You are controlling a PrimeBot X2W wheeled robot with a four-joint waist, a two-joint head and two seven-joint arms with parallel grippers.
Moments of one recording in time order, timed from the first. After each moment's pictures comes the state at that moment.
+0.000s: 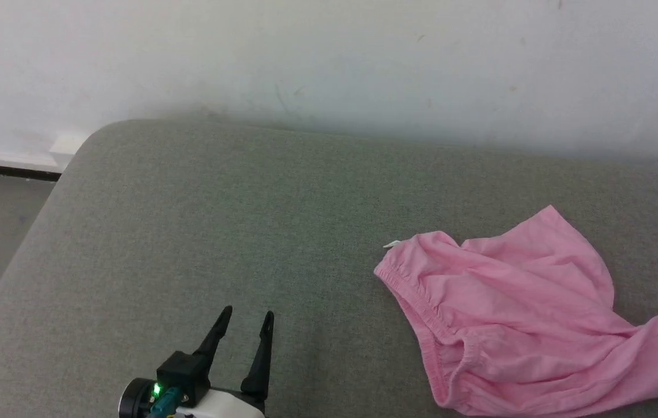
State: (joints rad) left arm 0.04 0.05 -0.16 0.21 -0.14 -0.09 -0.26; right arm 0.04 -0.22 -0.48 0.10 0.16 0.13 0.66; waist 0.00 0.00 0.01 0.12
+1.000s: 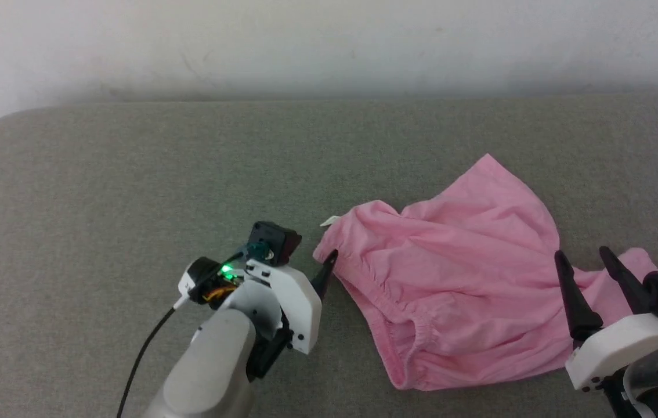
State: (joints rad) left arm -0.41 0.06 -0.40 0.48 -0.23 -0.12 0.13; right arm 0.03 -0.11 -0.09 -0.09 0.17 0.13 0.14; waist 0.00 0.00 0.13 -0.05
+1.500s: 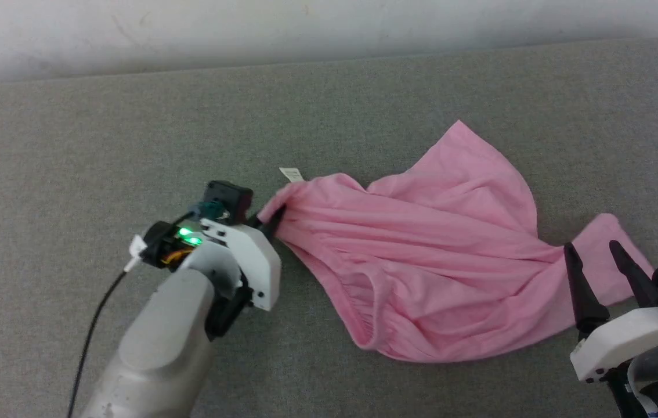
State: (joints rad) left arm -0.56 0.15 -0.42 0.60 -0.33 -0.12 0.11; right arm 0.00 -0.09 -0.12 -0.06 0.17 0.13 0.11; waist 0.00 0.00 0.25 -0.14
